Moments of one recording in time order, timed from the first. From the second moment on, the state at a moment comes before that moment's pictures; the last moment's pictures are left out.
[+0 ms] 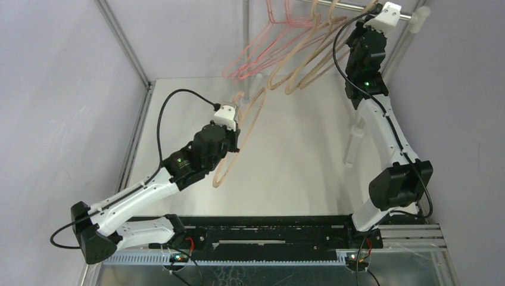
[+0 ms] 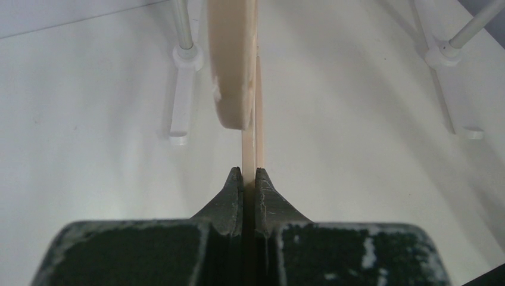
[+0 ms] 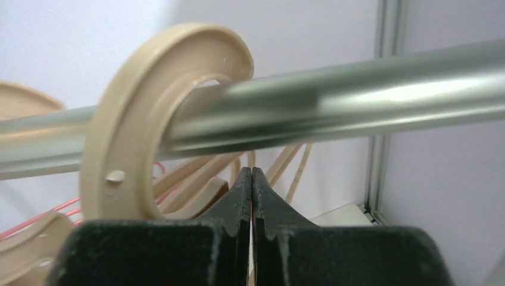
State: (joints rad) left arm -0.89 1.08 1.01 -0.25 -0.49 -0.21; right arm 0.15 1.60 1.69 0.16 0.51 0.09
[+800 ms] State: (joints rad) left arm -0.88 1.07 1.00 -0.25 -0.49 -0.21; right arm 0.35 1.98 2.20 -0.06 0.31 0.06
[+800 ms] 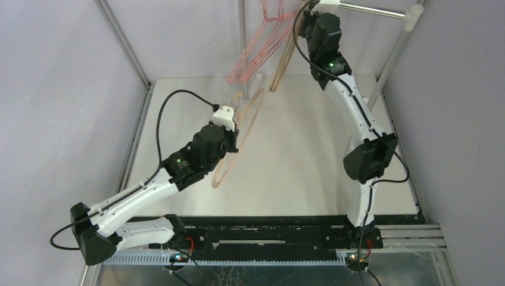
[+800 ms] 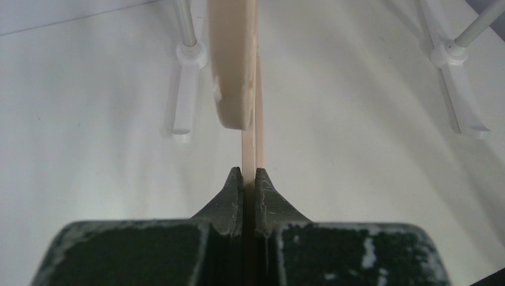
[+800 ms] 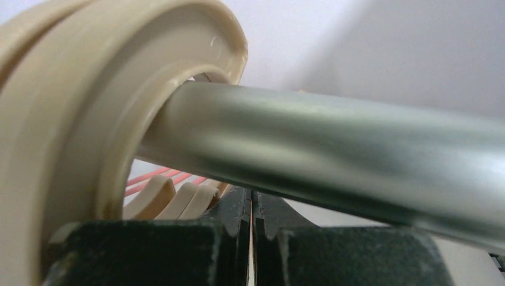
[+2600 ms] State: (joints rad) left arm -1.15 1.18 1.11 -0.20 -0.27 -0.16; right arm 0.52 0.62 0.90 -0.37 0.57 0.34
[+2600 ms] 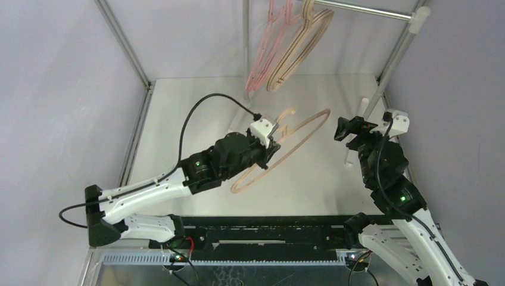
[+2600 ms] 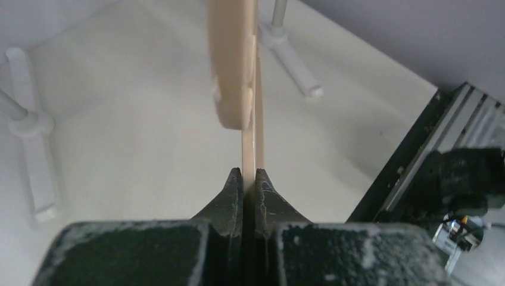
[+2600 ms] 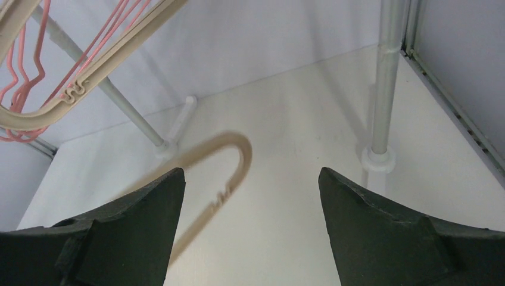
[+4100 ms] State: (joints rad) left arm -0.94 1.82 2.04 -0.31 -0.11 -0.03; right arm 0.50 0.79 0.62 0.03 0.23 0.68
